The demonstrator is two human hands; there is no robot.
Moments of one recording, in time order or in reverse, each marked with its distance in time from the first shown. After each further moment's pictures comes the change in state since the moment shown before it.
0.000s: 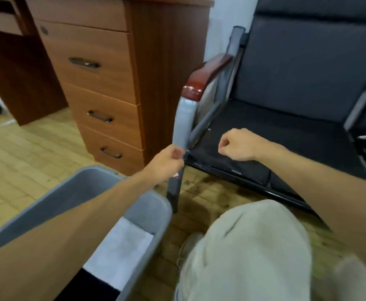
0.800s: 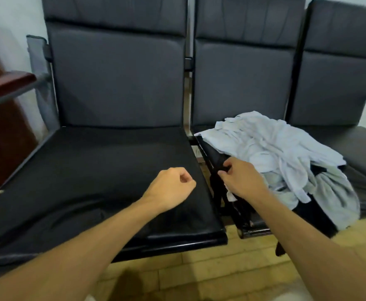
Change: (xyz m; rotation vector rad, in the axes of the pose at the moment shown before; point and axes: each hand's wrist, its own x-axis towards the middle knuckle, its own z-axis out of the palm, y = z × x) left_hand 0.076 0.201 0.321 0.260 -0.456 0.476; right_hand -0.133 0.351 0.014 0.222 0.580 0.777
